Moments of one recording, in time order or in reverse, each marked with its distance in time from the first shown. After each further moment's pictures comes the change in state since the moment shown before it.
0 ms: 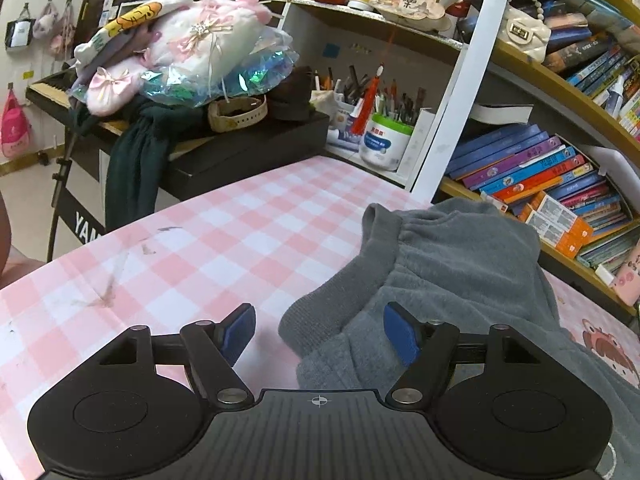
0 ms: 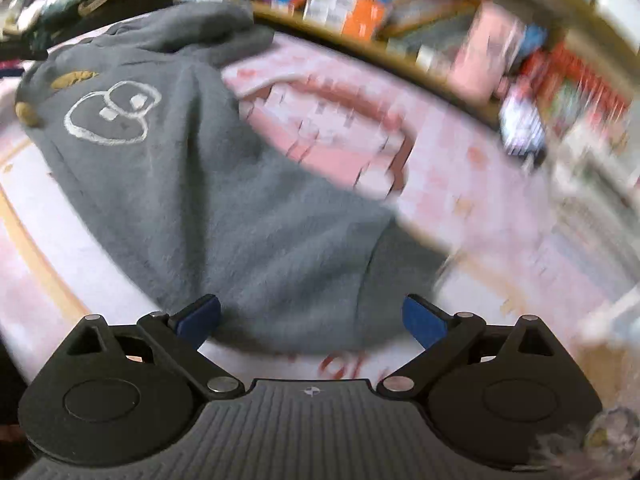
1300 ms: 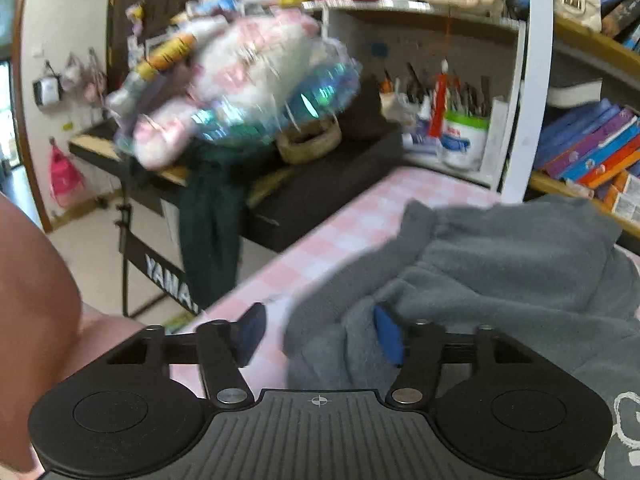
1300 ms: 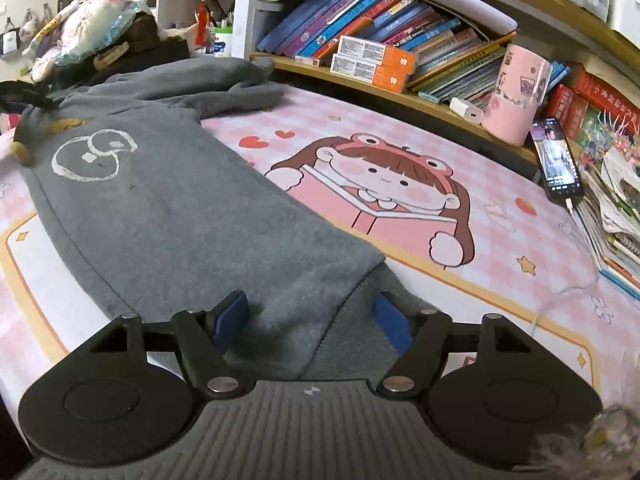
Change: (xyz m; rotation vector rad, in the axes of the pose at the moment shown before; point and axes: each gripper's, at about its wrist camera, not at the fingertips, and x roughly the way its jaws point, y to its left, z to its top) left arm 0.008 0.031 0.037 0.118 -0.074 0.215; right arm 0.029 0.035 0.018 0.089 -0.152 0.100
